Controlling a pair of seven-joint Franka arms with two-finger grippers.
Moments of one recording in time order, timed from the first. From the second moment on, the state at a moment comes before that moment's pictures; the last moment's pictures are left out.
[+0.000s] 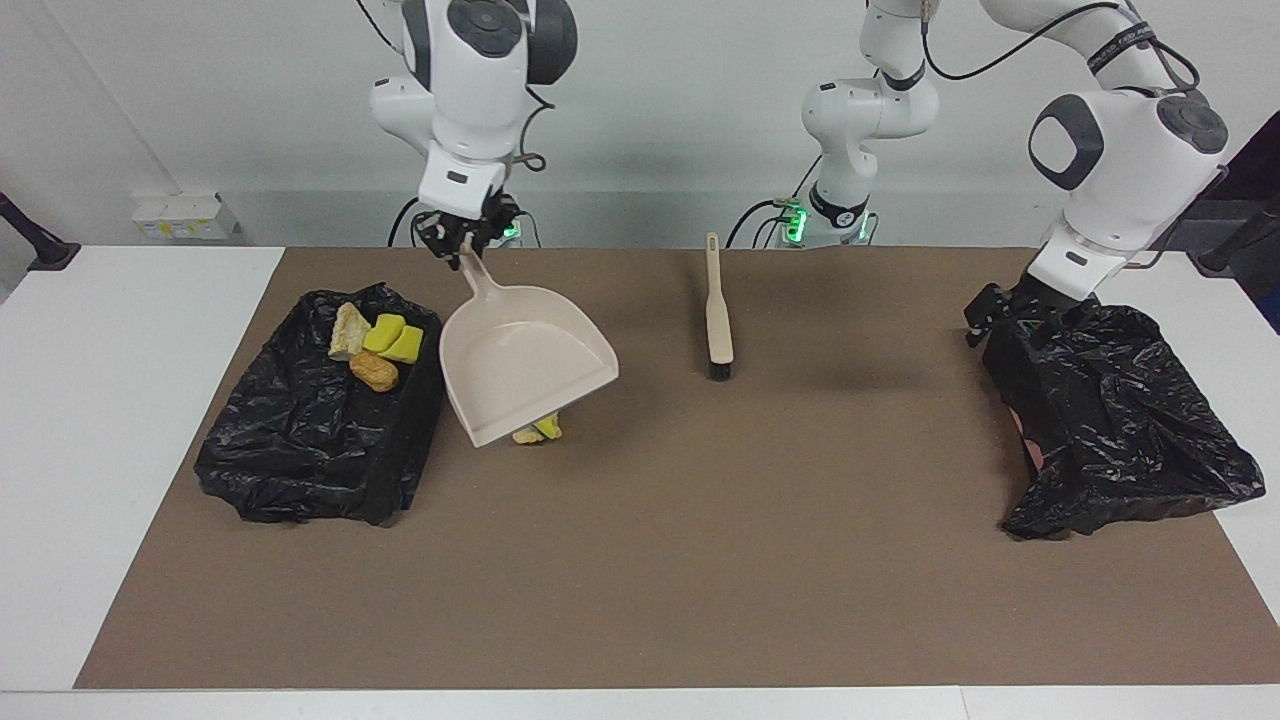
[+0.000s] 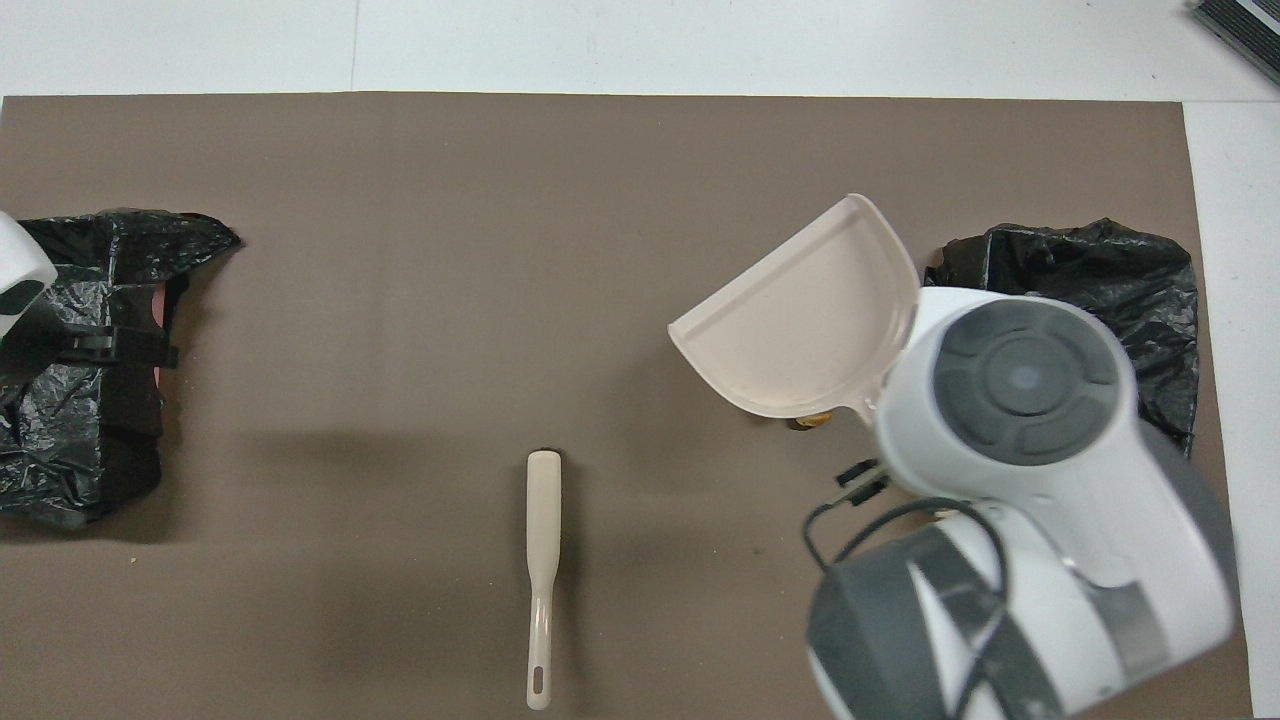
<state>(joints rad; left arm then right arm) 0.02 -0.04 0.07 -1.94 -0.06 1.95 0.20 0.21 -0.05 0.26 -1.85 -0.16 1.64 0.00</state>
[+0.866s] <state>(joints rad) -0.02 0.02 0.02 -1.66 -0.01 1.64 0.02 0.47 0.69 0.25 -1.28 -0.09 2.03 0.73</state>
